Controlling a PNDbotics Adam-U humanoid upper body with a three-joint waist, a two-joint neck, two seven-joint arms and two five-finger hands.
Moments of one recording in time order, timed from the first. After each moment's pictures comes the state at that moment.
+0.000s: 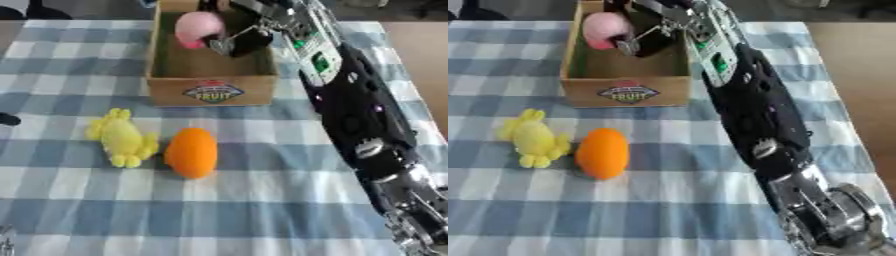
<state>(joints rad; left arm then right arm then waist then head) -0.26 0.18 -0.05 -1.98 -0.08 -0.21 0.37 -1.22 -0.19 0.03 -1.04 0.90 -0.55 0.35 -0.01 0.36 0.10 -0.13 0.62</state>
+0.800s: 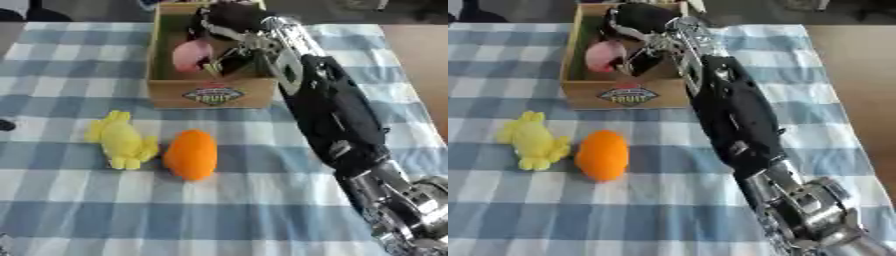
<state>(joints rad) -0.26 0.18 -0.06 -1.98 -0.07 -0.20 0.36 -1.28 -0.11 -0.03 -0.82 1.31 -0.63 0.31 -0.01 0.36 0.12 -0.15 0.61</state>
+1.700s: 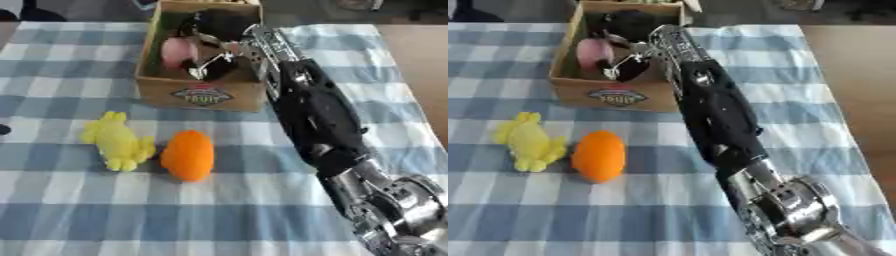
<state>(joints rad) -0.25 0.18 -0.06 -1.98 -0.07 -0.20 0.36 -1.31 -0.09 -0.07 -0.78 1.46 -0.56 0.24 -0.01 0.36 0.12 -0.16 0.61</state>
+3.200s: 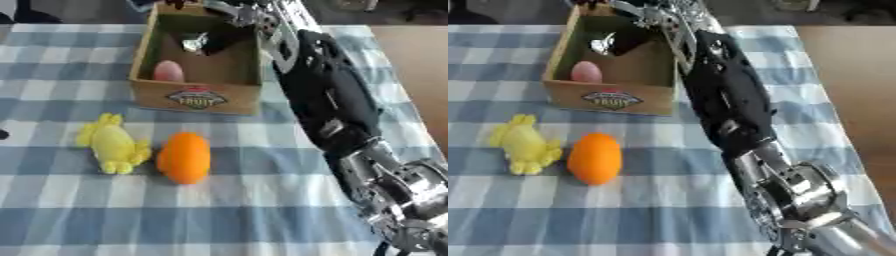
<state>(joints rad) -0.25 0.18 -0.07 -1.98 -0.06 -0.20 0.35 -1.35 -0.19 -0.03 -0.91 1.03 -0.62 0.42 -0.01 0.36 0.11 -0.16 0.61</state>
